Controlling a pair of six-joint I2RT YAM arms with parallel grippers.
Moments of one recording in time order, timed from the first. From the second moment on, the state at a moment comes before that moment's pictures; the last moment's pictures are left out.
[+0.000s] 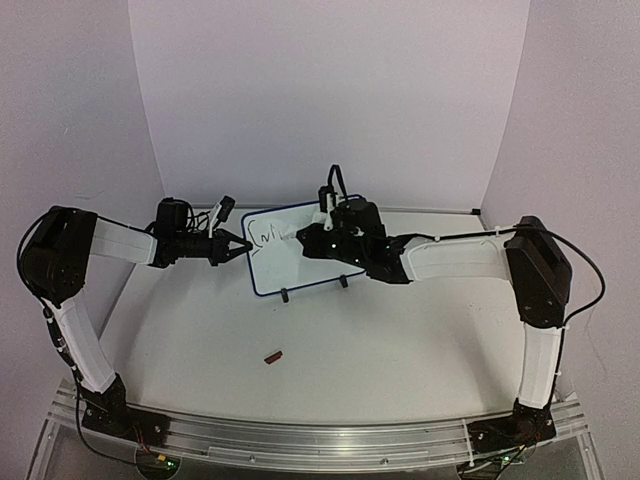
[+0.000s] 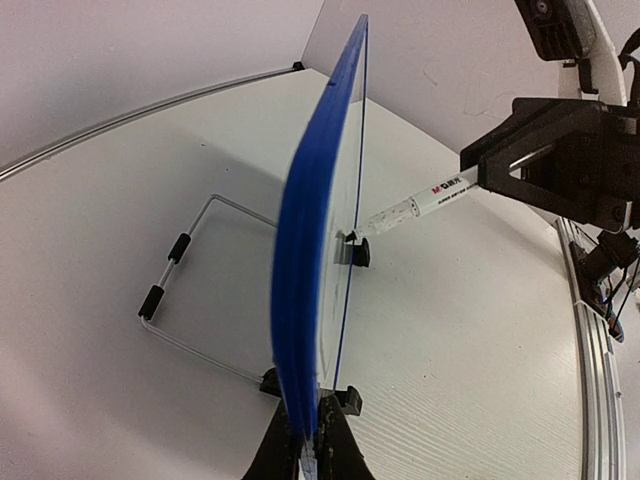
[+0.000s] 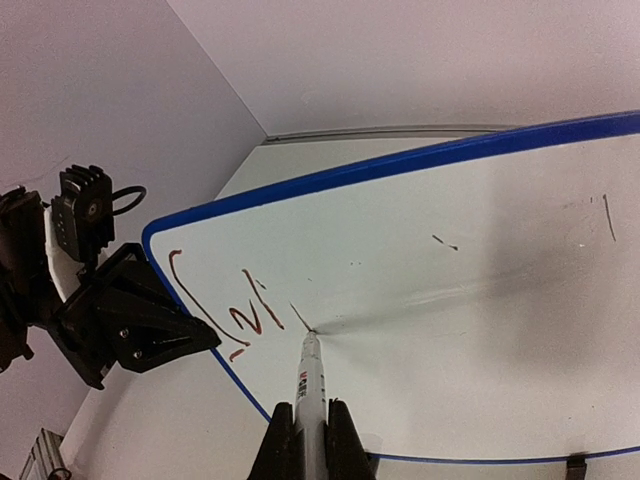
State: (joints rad) left arm -0.26 1.80 0.97 0.36 0.89 0.06; right arm 0.86 2.00 1.41 0.26 0.08 0.54
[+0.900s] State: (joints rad) left arm -0.27 1.79 0.97 0.34 0.89 0.06; right arm 0.86 1.96 1.41 0.28 0.05 0.54
